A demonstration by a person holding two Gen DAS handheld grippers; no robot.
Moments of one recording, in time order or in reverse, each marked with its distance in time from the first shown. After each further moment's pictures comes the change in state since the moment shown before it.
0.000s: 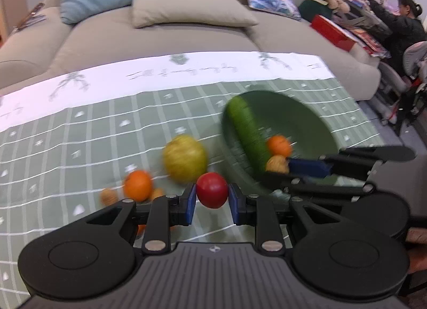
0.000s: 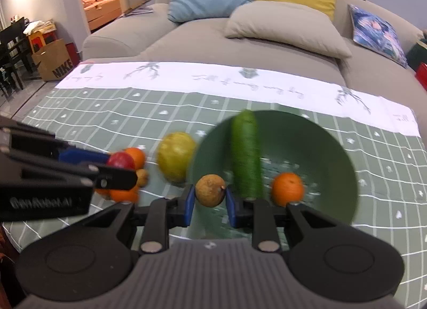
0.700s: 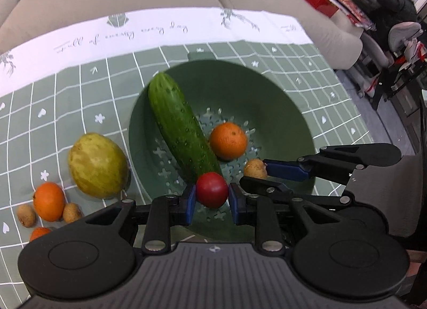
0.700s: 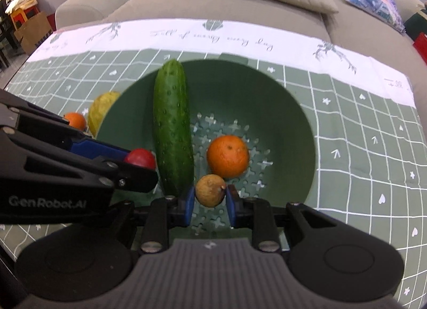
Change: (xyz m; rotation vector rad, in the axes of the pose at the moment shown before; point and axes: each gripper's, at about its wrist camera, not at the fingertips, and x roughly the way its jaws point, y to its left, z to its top) left arm 0.090 -0.046 0.030 0.003 0.217 -0.129; right arm 0.047 -0.071 -0.005 0.007 0.204 -0.018
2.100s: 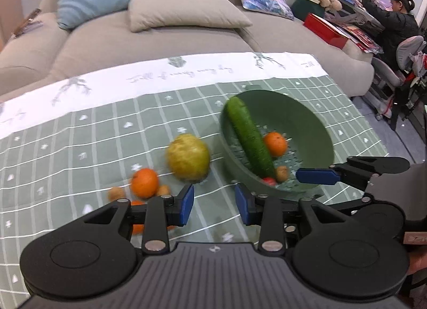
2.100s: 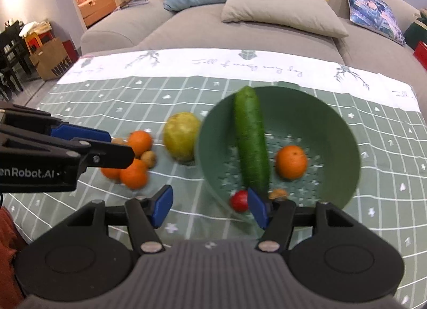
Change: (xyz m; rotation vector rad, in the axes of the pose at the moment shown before) left arm -0.109 0.042 -0.066 0.029 -0.224 0.150; right arm -0.054 0.084 -0.022 0.044 -0.151 0.053
